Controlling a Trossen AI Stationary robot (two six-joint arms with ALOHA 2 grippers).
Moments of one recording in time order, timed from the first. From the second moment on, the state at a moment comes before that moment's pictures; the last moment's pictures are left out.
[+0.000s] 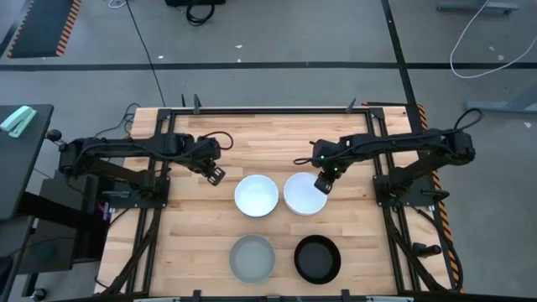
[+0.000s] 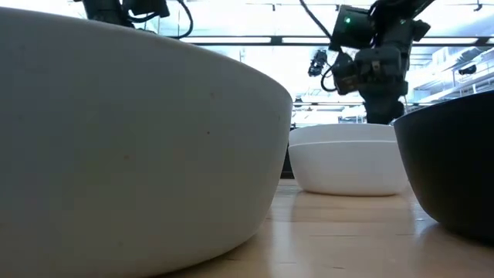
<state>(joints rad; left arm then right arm) 0.14 1.19 0.94 -0.94 -0.13 -0.69 -0.17 1.34 0.85 -0.77 -0.19 0.47</state>
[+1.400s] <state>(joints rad) 0.12 1.20 0.94 -0.91 -0.13 -0.67 -0.18 1.35 0.85 -0.82 -0.15 0.52</state>
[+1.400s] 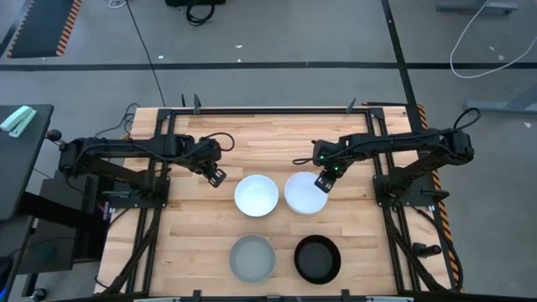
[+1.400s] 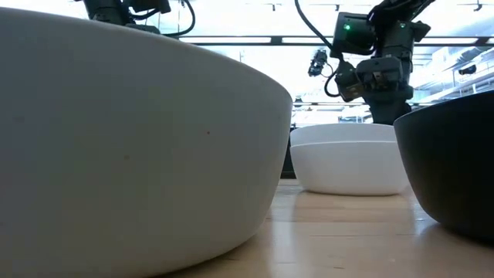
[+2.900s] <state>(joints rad) 0.12 1.20 0.94 -0.90 -0.16 -0.67 -0.18 1.58 0.85 -0.63 -0.21 0.57</state>
